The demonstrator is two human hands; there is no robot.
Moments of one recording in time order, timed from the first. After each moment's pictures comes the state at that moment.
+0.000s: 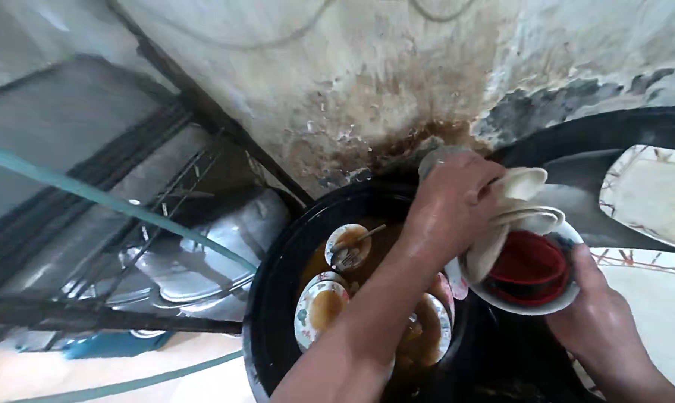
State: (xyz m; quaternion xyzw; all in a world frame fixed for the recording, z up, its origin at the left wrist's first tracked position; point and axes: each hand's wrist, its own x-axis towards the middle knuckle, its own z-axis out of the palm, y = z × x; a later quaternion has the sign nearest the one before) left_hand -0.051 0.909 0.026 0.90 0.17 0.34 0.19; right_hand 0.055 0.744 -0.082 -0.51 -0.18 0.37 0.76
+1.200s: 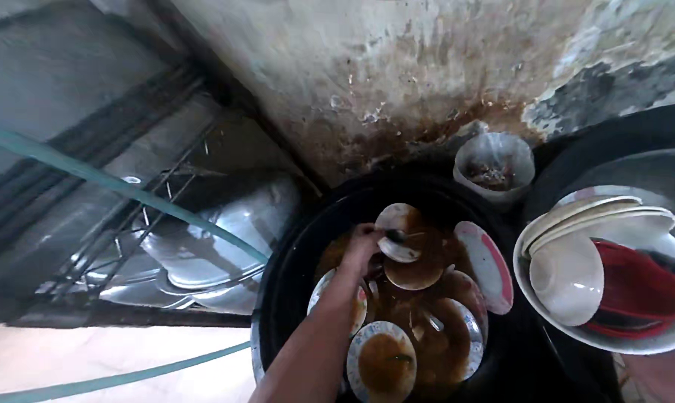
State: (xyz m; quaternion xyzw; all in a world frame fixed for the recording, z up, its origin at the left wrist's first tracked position) left_hand -0.208 1.029 -0.132 0.53 0.62 0.25 0.52; right_hand 0.066 0.741 -0.098 -0.42 -0.16 0.41 0.79
